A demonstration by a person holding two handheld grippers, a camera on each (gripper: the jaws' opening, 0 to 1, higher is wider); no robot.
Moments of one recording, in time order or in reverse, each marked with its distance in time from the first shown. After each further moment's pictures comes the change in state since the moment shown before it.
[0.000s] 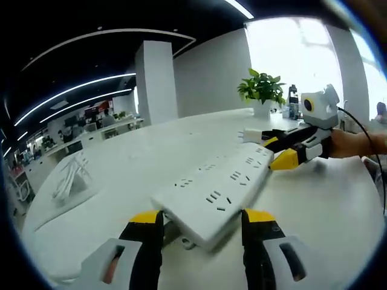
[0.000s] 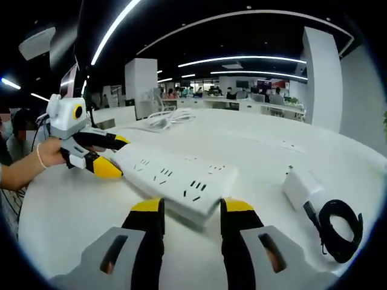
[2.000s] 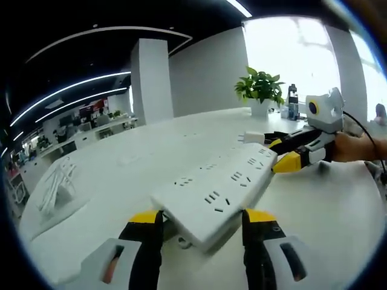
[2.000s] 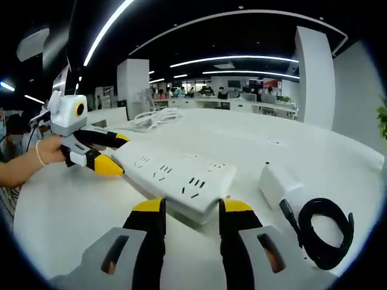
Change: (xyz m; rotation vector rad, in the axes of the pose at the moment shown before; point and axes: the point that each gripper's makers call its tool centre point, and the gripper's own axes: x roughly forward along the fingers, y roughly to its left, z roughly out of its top) left arm 0.037 -0.006 0.017 0.002 0.010 -0.035; right arm -0.006 -0.033 -0.006 0.013 0.001 -0.053
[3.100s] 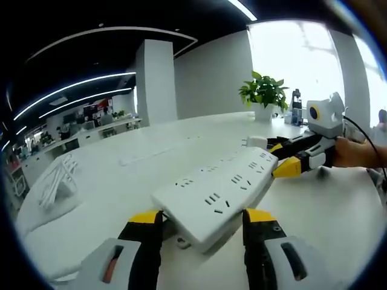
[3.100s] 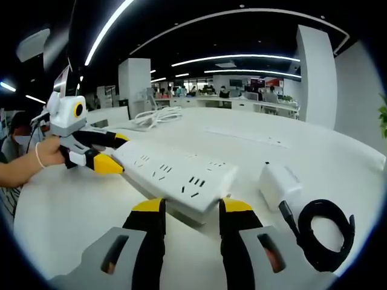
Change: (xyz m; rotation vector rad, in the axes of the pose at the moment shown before) left arm 0.000 0.000 0.005 -0.076 -0.054 0.029; right arm 0.001 -0.002 0.000 -0.002 0.000 0.025
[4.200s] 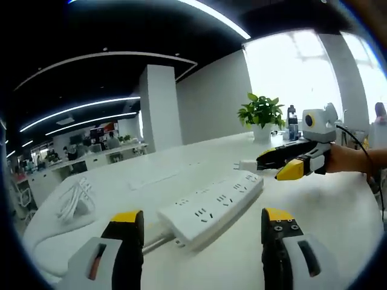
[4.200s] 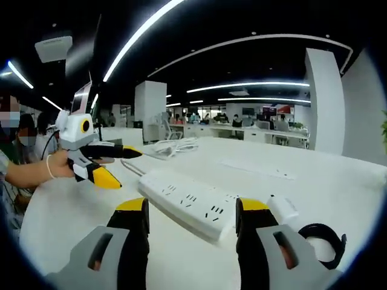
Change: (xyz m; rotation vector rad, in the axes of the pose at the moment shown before) left arm -0.048 -0.017 0.025 0.092 -0.167 0.019; right arm -0.033 0.030 0.041 -0.064 -0.208 0.073
